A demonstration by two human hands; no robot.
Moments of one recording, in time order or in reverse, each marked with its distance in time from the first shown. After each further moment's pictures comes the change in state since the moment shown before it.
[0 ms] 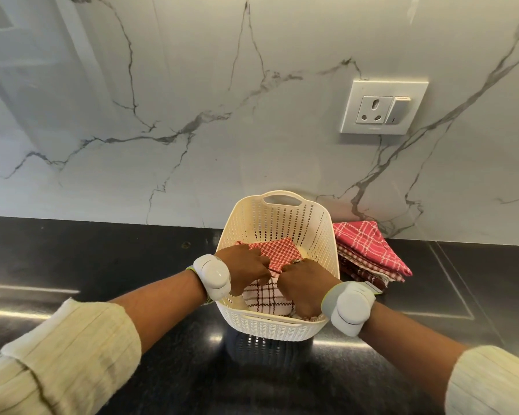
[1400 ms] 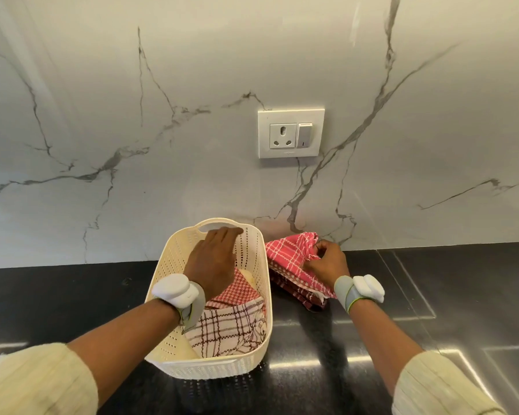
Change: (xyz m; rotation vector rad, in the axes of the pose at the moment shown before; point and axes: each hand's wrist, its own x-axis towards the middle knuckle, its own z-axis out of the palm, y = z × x) left_hand 0.056 0.041 -0.072 -0.545 0.736 -0.579; right_hand -0.029 0.178 0.078 1.233 0.716 0.816
